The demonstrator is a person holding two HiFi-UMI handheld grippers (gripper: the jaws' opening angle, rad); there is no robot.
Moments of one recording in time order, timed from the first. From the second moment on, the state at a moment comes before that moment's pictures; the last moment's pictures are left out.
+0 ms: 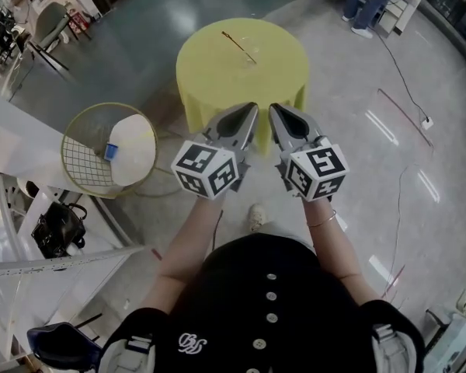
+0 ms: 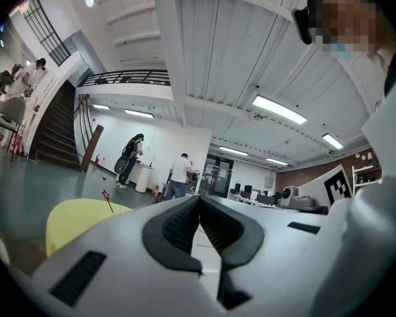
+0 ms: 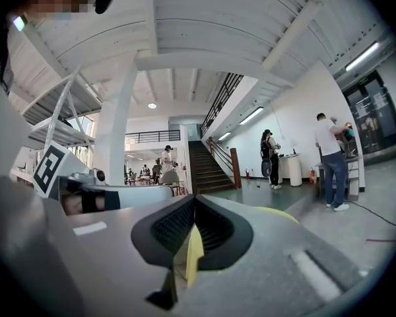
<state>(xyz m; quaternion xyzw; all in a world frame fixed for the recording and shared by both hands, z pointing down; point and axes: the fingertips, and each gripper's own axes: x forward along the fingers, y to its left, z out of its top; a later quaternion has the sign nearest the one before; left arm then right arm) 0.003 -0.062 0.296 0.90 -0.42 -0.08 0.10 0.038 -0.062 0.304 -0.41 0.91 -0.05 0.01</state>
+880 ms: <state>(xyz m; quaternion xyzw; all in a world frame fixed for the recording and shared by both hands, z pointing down) 0.021 -0.167 0.316 0.88 -0.46 -0.07 0.12 0.058 -0.166 0.322 -0.37 0.93 -0.08 0.00</state>
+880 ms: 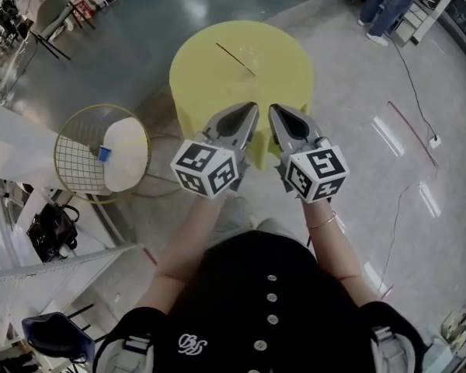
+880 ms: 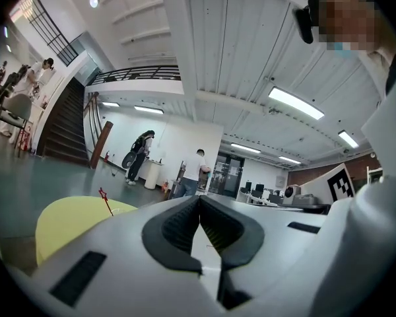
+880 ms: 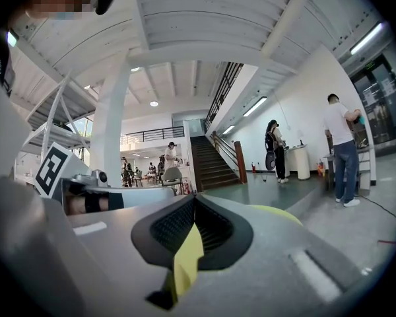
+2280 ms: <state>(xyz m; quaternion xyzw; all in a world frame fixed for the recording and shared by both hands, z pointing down) -0.049 -0.319 0.394 0.85 -0.48 -0.04 0.22 0.002 -0.318 0.393 -0.39 0.90 -0.16 -0.04</state>
